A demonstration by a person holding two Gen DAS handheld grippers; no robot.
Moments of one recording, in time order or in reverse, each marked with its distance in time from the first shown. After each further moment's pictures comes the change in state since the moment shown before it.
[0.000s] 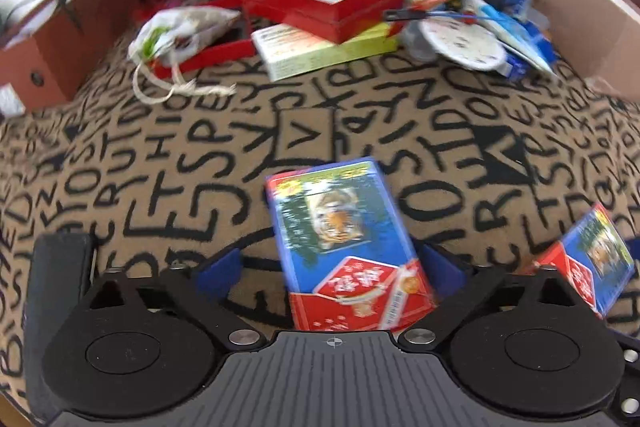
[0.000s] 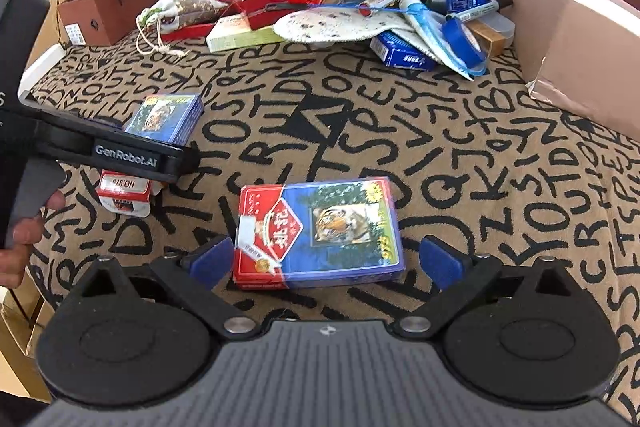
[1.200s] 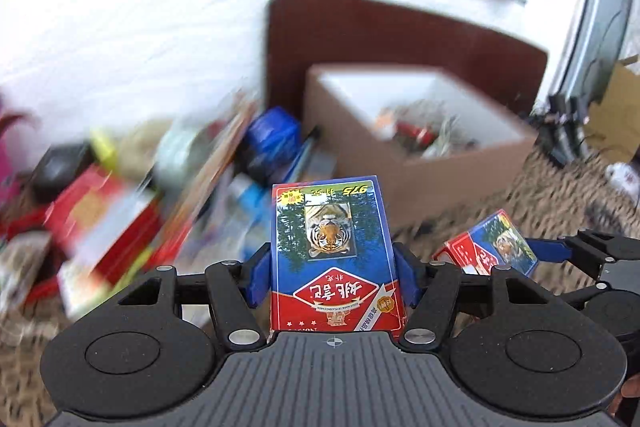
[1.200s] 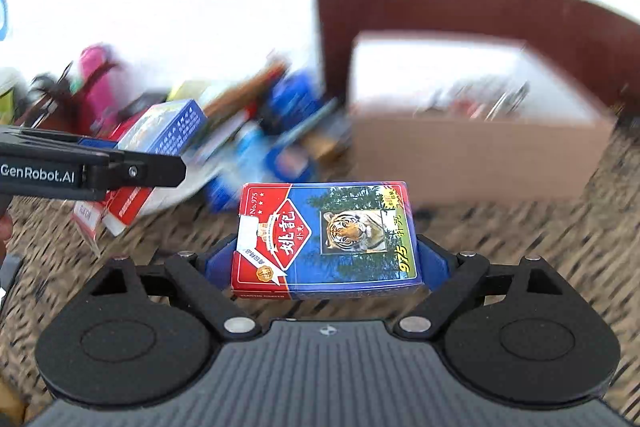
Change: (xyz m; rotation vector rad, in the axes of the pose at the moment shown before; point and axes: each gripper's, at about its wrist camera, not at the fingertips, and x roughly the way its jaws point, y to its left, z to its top) left arm -0.070 -0.143 0.130 0.192 -0.281 -0.388; right arm -0.076 -0.143 0.053 0.183 -0.275 -0.184
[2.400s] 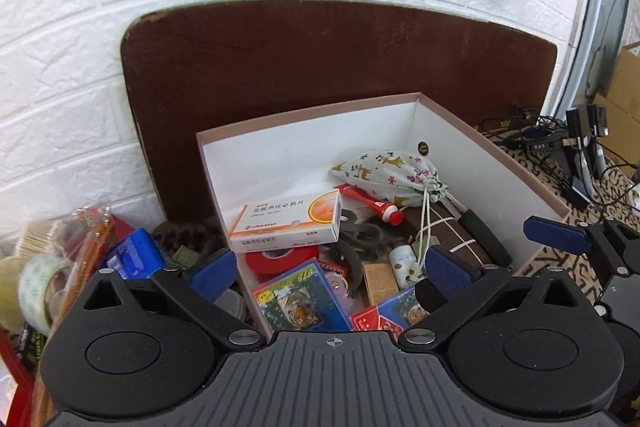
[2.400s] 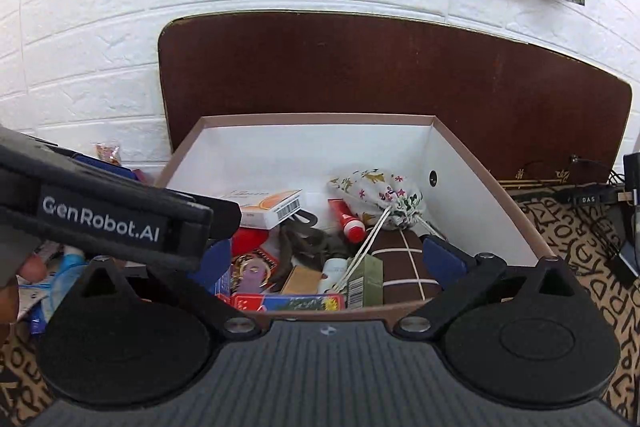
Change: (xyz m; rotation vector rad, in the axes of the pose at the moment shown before) left arm 0.169 -0.075 0.104 0.087 0.026 0.010; right arm 0.086 -0.104 0.074 0.023 -0.111 -0.166
